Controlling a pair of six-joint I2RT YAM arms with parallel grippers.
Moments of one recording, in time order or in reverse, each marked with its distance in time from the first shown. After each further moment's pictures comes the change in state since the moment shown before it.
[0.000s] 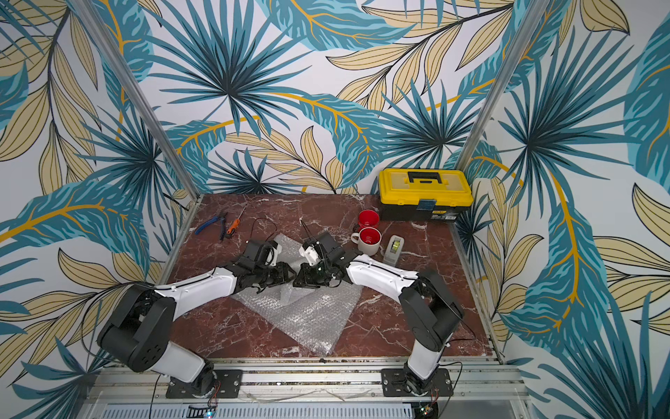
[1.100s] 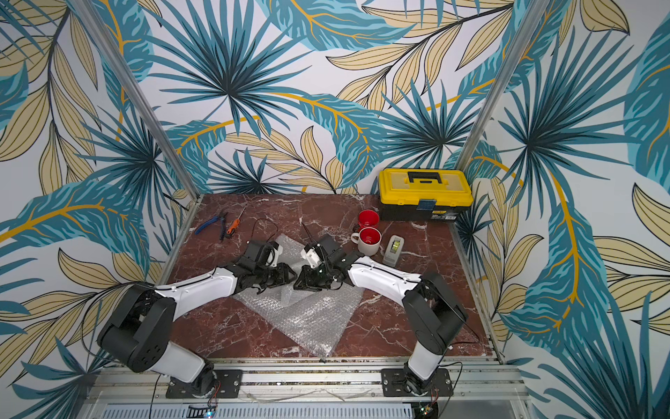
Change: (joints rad) left arm -0.006 0.000 0.000 -0.008 0.009 -0.002; right arm 0.010 -0.027 -0.024 -0.025 0.008 0.033
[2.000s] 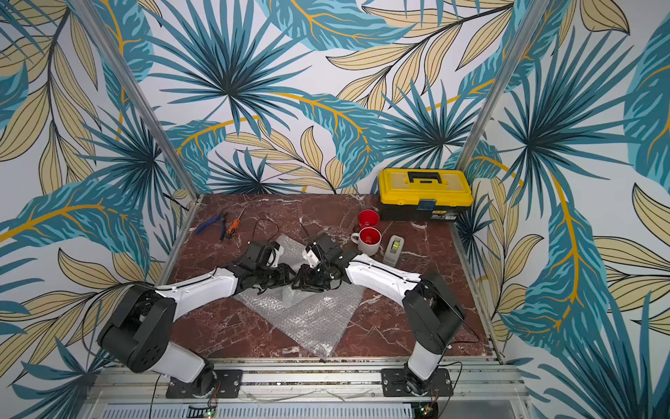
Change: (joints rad) left arm -0.009 0.000 0.000 0.000 0.000 -0.002; right arm 0.016 0.018 0.064 -0.120 0.058 0.074
